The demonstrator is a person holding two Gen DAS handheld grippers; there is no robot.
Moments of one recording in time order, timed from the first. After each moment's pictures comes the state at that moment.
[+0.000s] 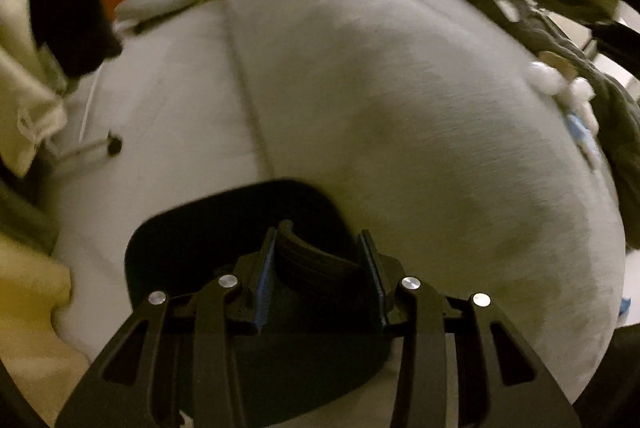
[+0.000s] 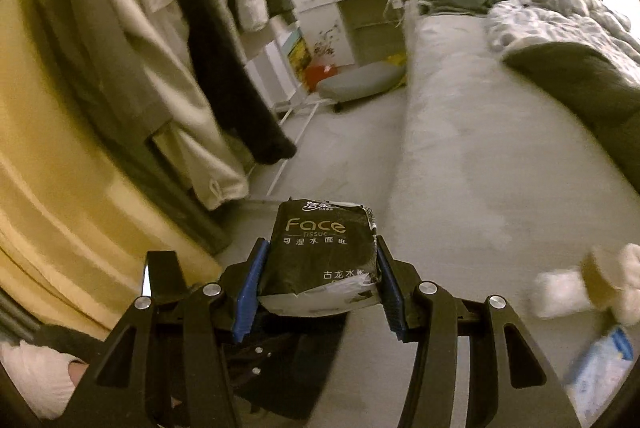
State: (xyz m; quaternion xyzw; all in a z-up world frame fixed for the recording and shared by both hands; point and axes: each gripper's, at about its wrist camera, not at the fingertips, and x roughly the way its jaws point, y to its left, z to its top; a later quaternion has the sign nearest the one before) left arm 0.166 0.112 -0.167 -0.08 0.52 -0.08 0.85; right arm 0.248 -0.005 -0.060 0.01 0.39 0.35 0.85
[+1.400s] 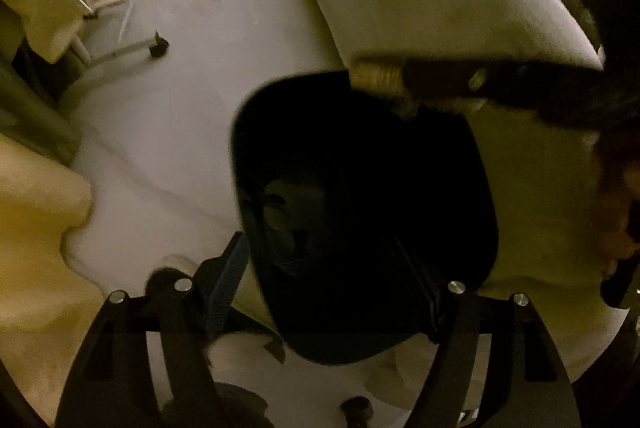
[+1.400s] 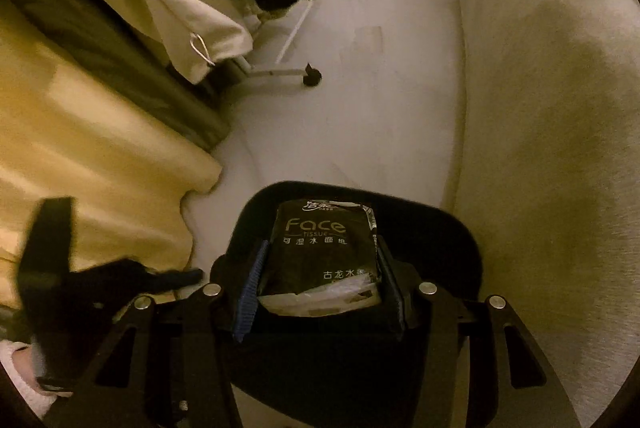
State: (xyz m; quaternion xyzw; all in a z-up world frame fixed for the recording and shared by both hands) left arm 0.112 0.202 -0.210 -0.11 0.60 -0.04 0.79; right arm 0.257 0.146 -0.220 -0.06 0.57 0.34 0.75
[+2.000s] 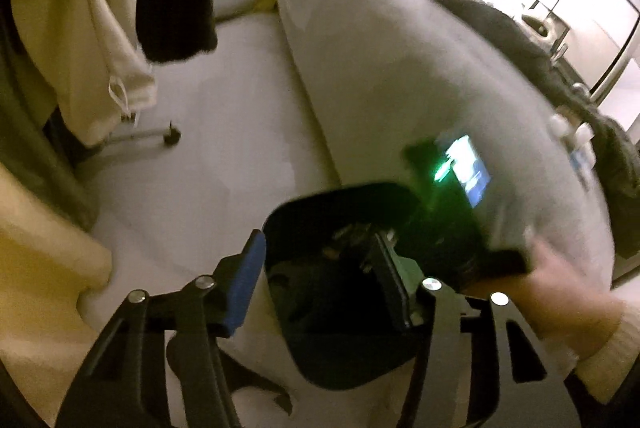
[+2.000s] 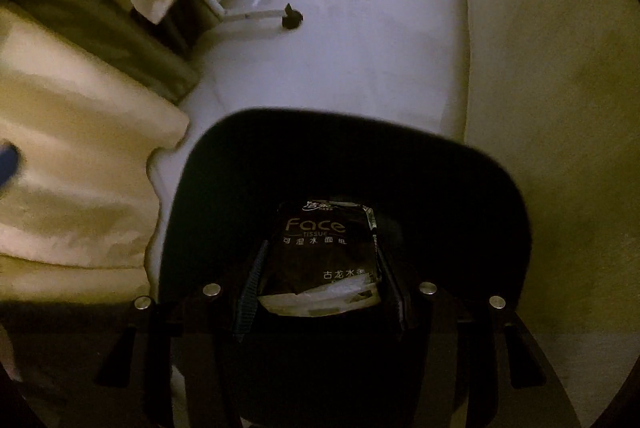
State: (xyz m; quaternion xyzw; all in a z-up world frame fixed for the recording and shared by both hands) left arm 0.109 0.220 -0.113 -0.12 0.47 -0.05 0.87; right arm 0.247 0.160 -0.283 -0.11 0.63 0.30 0.71
